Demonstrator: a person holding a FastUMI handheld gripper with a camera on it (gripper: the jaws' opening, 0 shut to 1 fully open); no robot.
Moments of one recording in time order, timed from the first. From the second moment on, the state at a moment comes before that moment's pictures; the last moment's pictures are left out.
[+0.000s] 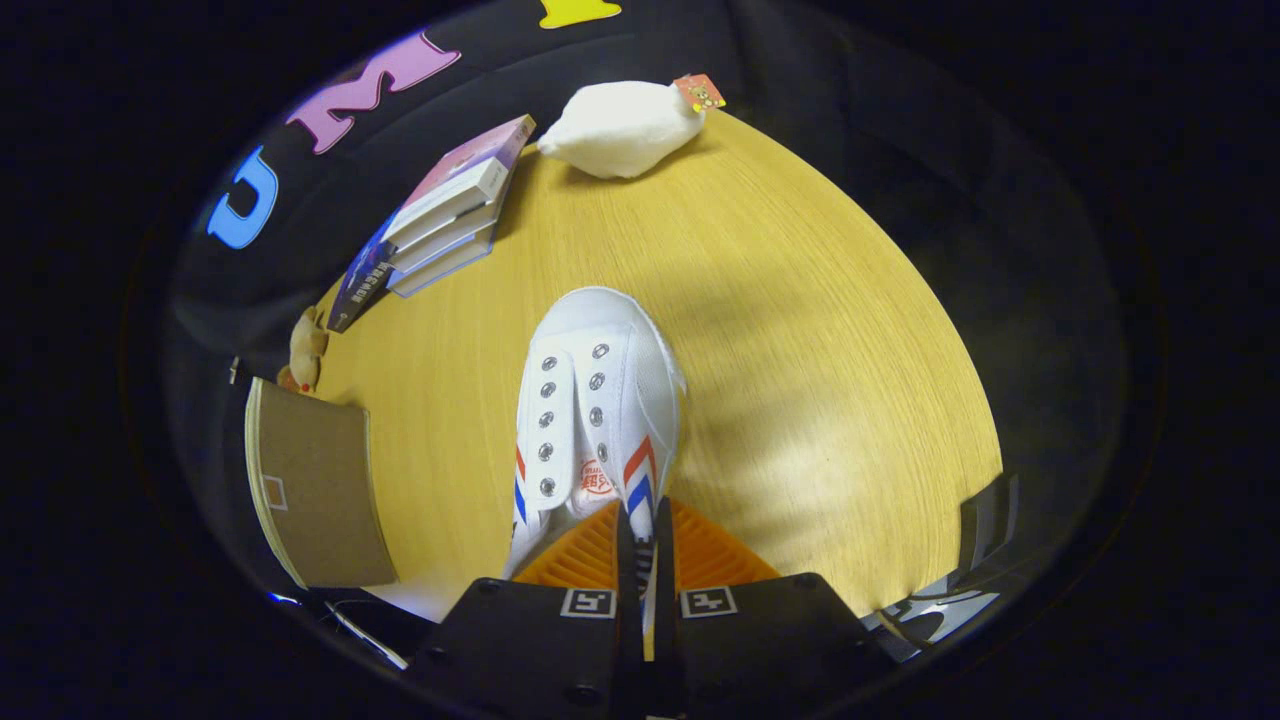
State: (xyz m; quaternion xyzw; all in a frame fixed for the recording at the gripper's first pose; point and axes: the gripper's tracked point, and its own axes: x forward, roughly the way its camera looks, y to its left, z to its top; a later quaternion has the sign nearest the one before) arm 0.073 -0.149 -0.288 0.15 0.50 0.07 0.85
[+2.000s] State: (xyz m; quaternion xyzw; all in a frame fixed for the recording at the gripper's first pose) arm -0.026 0.256 -0.161 0.17 0.49 0.22 0.83
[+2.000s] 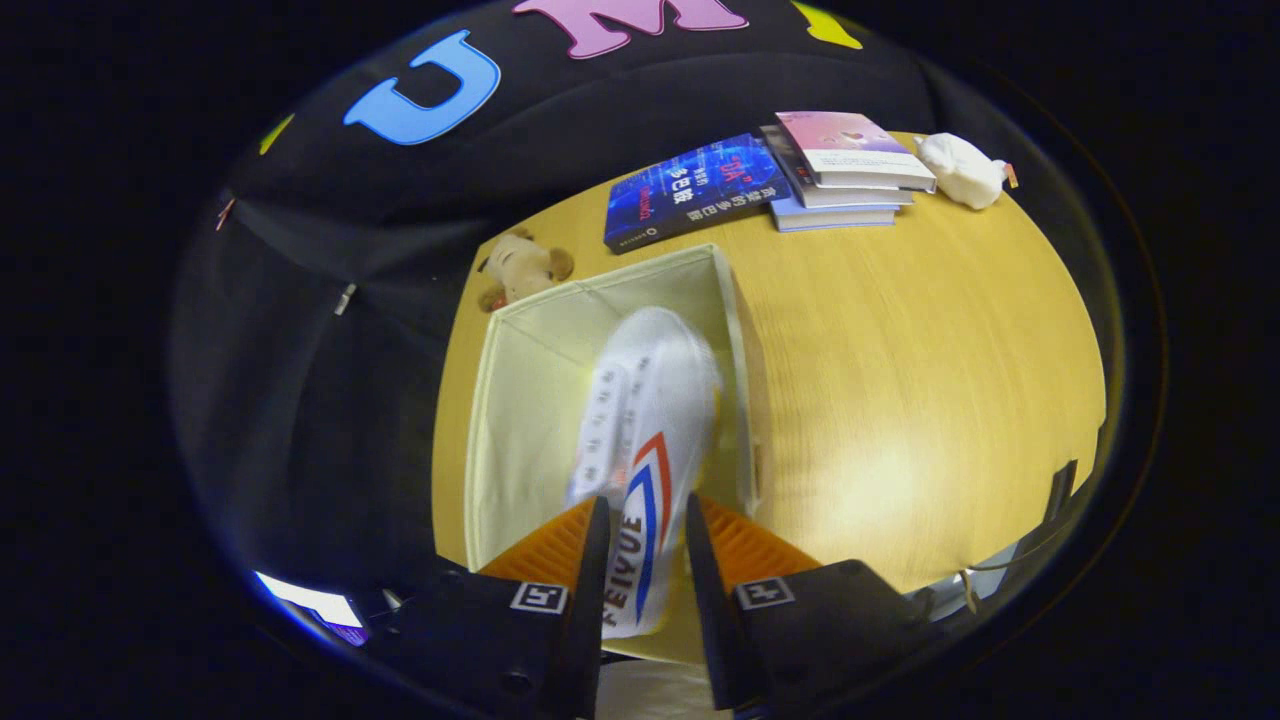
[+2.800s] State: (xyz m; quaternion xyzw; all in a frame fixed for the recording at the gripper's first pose) arm 0.038 0.110 0.010 0.14 0.21 0.21 0.95
